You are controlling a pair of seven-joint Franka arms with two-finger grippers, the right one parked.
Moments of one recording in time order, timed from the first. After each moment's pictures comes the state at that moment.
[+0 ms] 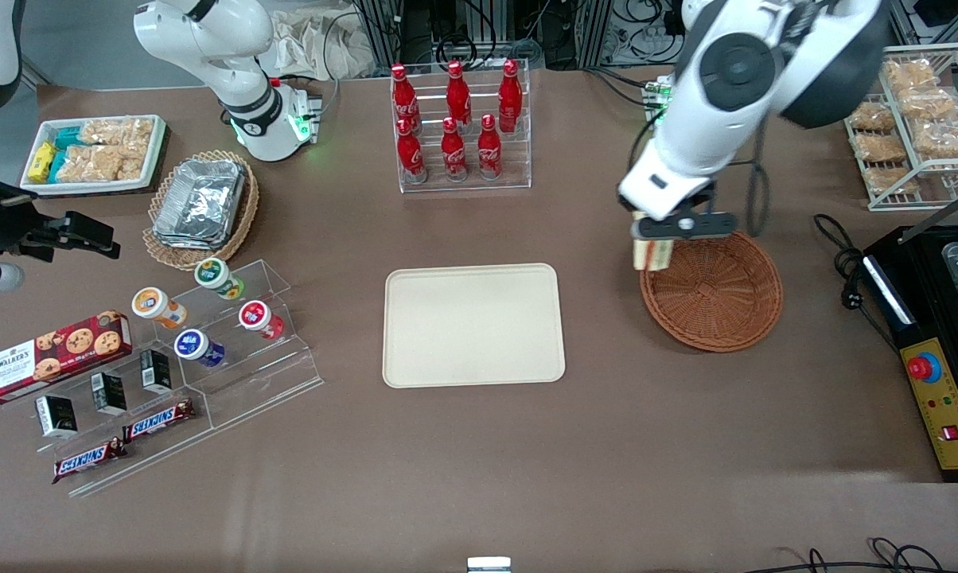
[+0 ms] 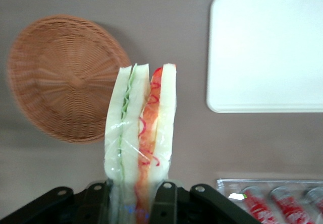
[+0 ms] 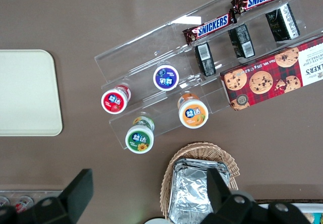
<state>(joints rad) -0.10 0.03 -0.47 -1.83 -0.02 1.71 -0.59</state>
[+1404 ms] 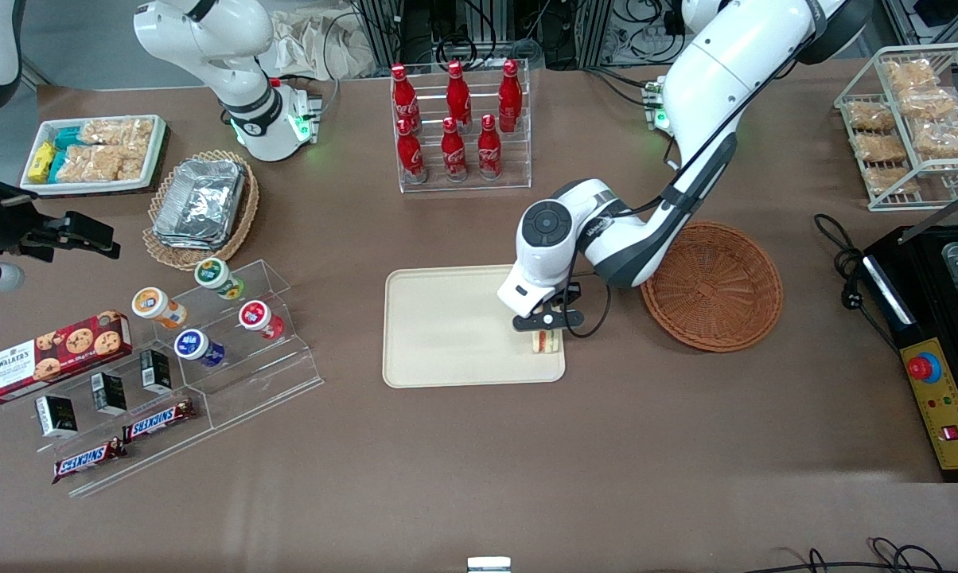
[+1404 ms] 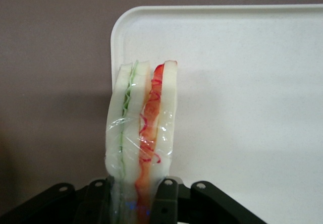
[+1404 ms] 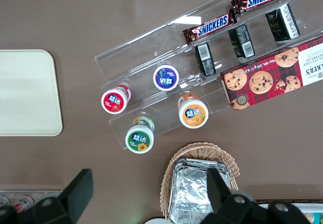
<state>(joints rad) -0.24 0.63 -0.52 -1.76 0.45 2.25 -1.00</state>
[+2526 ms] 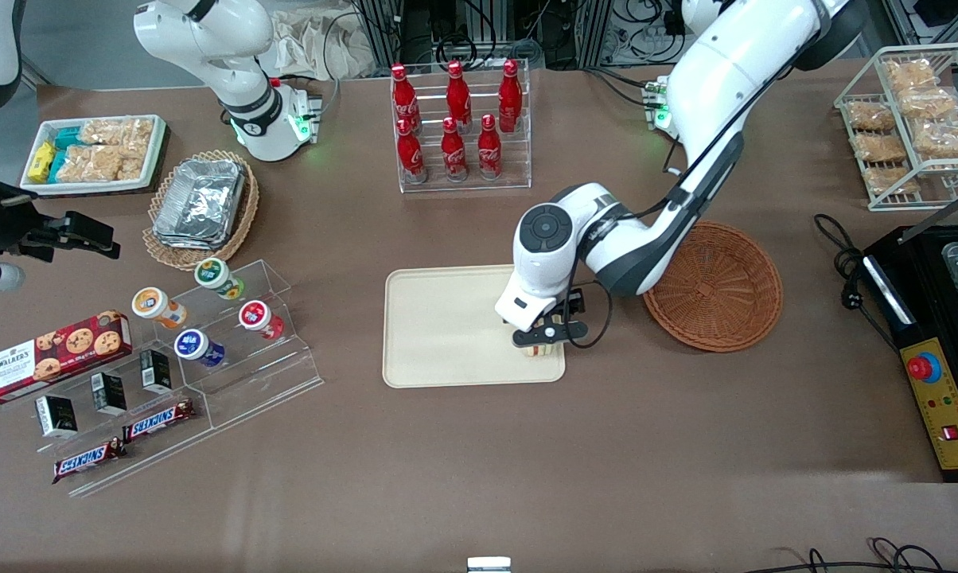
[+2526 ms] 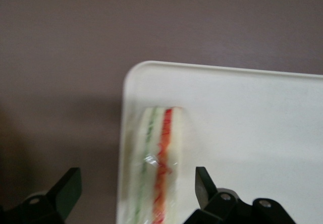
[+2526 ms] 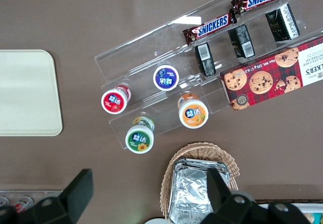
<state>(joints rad) -0.24 0.60 -0.52 -1.59 0.43 2.05 -1.05</state>
